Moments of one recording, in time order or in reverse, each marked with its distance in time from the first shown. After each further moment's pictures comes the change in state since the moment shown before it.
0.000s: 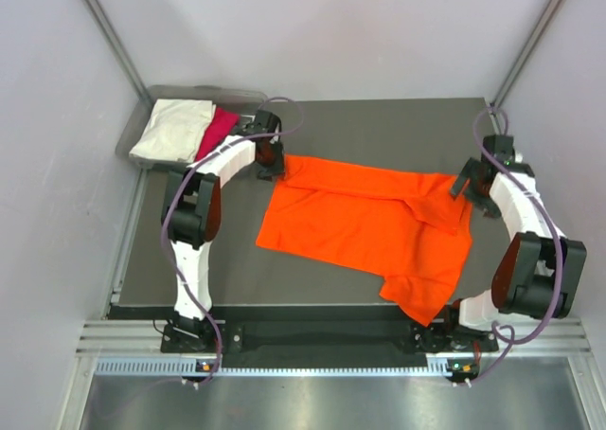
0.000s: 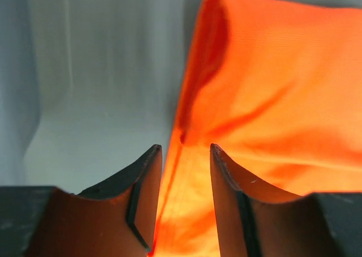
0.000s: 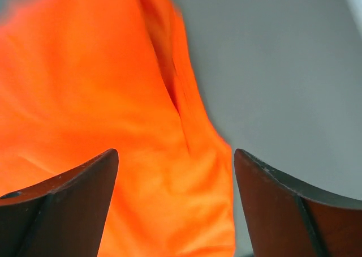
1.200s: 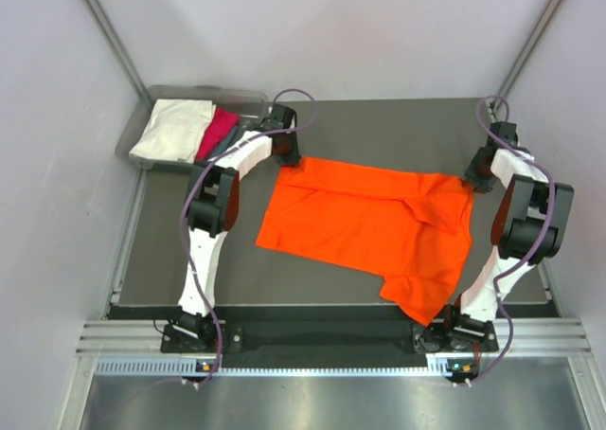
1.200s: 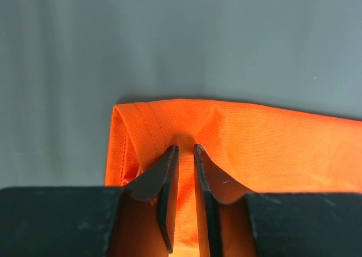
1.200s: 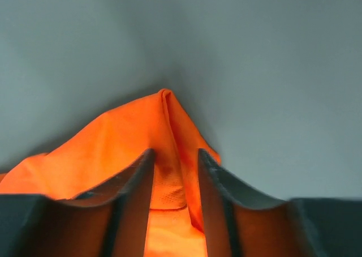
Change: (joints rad) left arm -0.044 0.216 0.256 0.095 0.027 -0.060; right arm -0.095 0.424 0.277 0.225 -0.118 -0.066
